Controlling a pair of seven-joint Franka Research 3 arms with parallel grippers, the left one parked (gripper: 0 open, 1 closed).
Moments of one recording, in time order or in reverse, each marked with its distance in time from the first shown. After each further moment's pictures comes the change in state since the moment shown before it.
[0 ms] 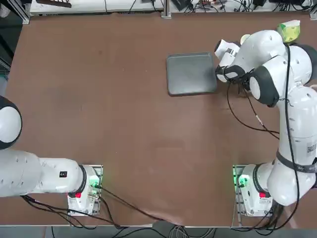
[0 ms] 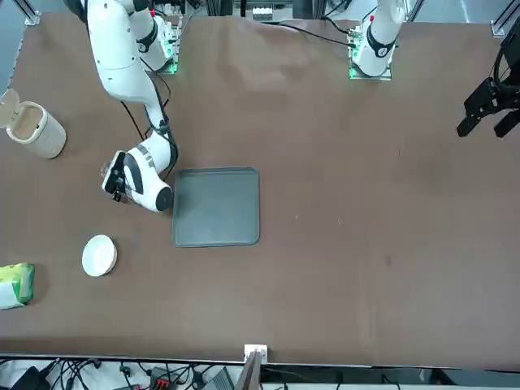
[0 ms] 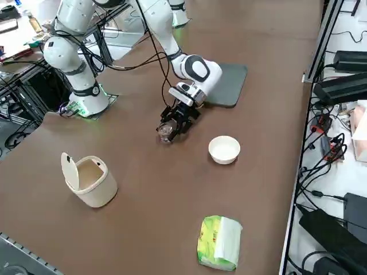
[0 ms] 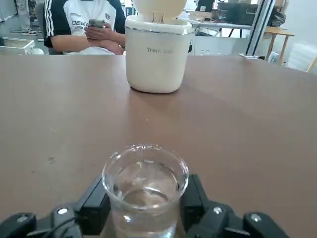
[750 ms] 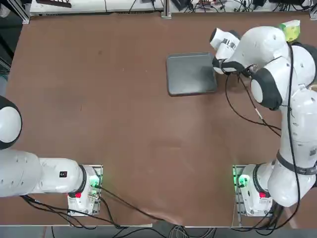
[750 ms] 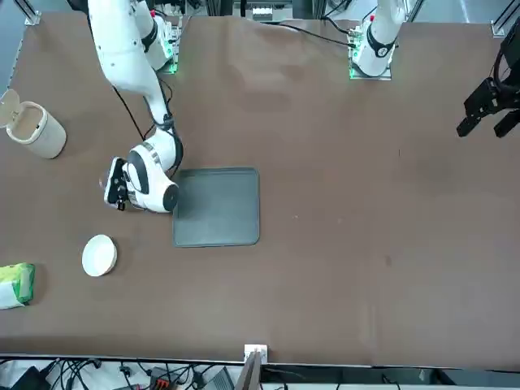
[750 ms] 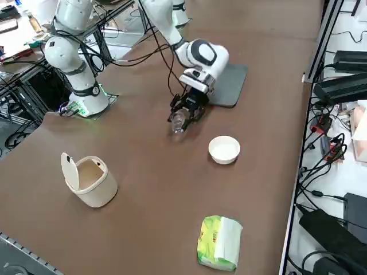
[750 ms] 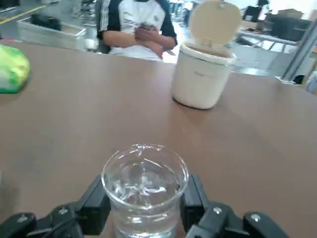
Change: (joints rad) arm 0.051 -0.083 0.000 0.098 -0.053 -0.043 -0.261
